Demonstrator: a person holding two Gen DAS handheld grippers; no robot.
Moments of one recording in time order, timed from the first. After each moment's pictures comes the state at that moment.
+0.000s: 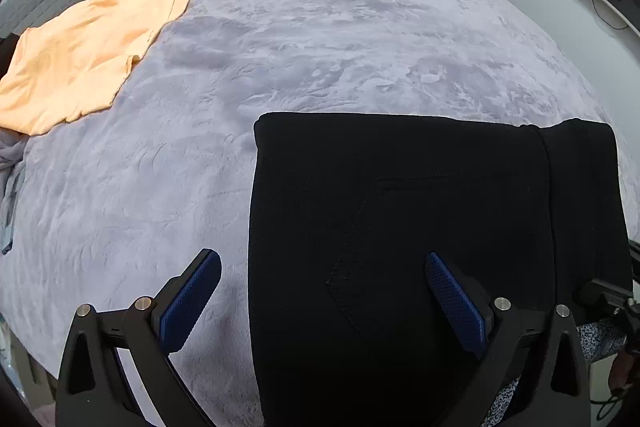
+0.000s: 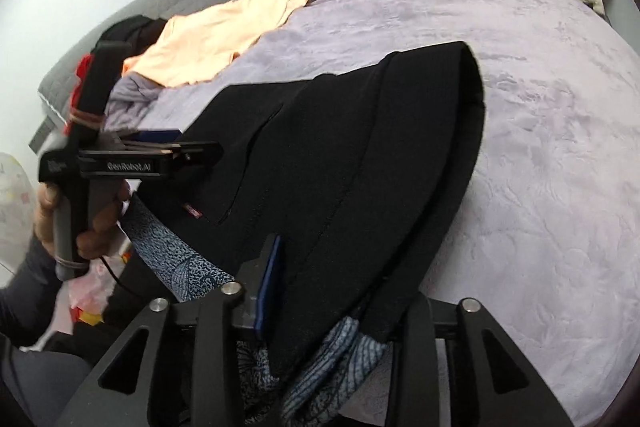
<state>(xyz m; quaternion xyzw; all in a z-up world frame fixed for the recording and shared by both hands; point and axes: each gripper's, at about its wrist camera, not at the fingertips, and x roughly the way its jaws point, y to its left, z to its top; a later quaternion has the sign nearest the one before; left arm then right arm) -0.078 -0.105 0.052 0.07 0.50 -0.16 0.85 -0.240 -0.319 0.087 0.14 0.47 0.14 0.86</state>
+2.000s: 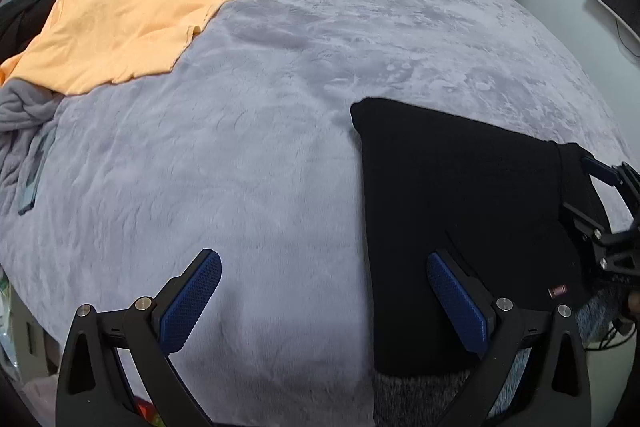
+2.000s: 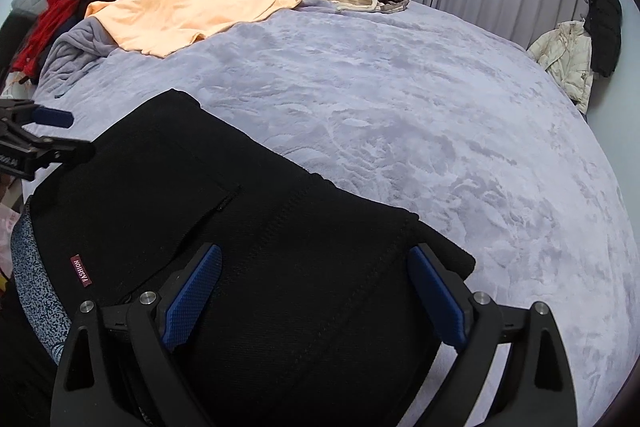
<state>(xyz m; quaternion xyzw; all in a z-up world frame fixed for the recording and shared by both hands) -0.097 -0.034 0.057 0.04 0.51 -0.12 0.85 -0.164 -0.281 0.064 -0.06 0.46 0.08 0.88</state>
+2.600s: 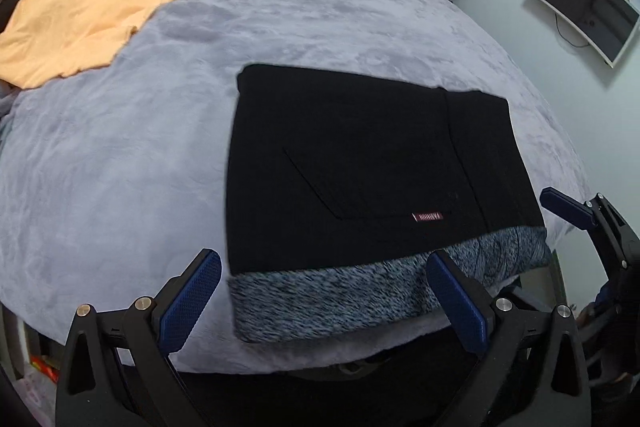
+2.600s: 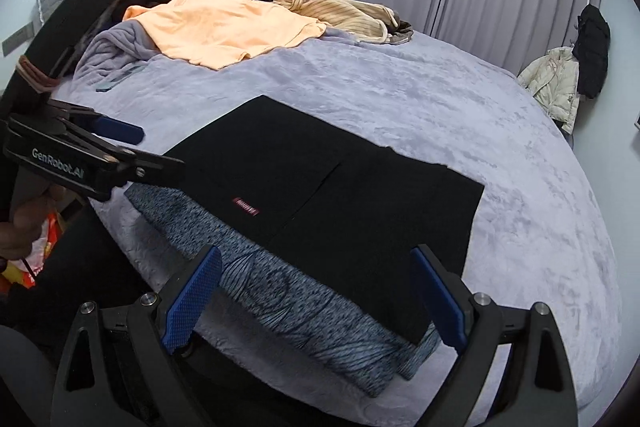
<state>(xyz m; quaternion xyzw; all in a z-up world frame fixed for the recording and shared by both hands) -0.164 -0.074 0.064 0.01 0.50 -0.23 0.83 -0.285 -0.215 0.107 -0.06 0.42 0.11 0.90</state>
